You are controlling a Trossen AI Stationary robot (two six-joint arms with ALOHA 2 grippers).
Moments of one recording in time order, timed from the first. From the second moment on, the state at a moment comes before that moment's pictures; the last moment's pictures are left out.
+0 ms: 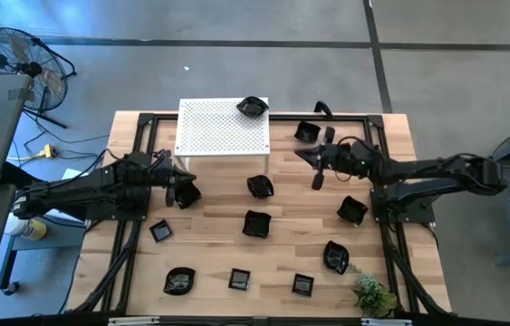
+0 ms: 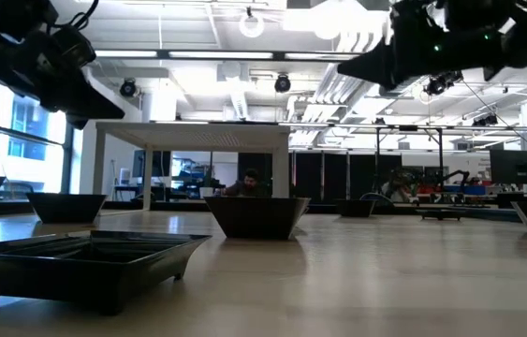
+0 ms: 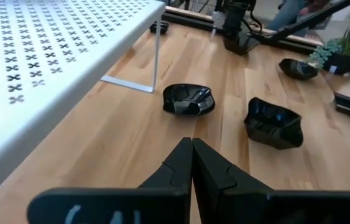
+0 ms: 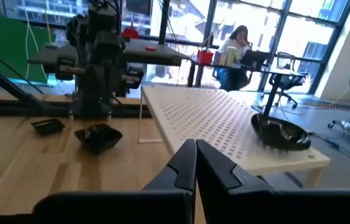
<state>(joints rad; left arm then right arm) 0.27 0.29 0.22 -0.23 0.09 -0.12 -0.26 1.04 0.38 0.67 0.02 -0.13</state>
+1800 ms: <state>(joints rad) -0.28 1.28 0.65 -0.75 -0.23 -0.79 -0.26 1.05 0.23 0.81 0.01 -0.17</state>
